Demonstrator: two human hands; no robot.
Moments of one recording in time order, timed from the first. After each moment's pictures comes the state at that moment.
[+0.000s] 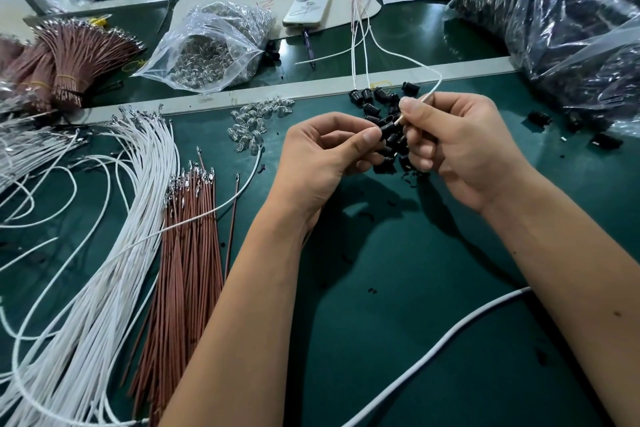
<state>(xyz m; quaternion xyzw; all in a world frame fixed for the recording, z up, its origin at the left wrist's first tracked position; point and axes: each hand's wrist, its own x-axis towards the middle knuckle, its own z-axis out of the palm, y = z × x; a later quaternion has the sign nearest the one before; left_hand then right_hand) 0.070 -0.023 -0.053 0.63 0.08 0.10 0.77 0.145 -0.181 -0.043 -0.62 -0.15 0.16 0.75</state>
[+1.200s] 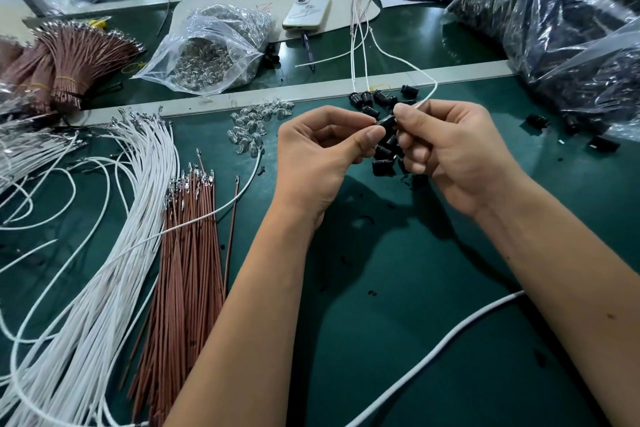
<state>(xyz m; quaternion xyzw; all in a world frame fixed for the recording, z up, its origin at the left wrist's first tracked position) 0.075 -0.027 -0.054 0.65 0.06 0.21 0.73 0.141 -0.177 -0.045 -0.61 -0.12 0.17 0.76</state>
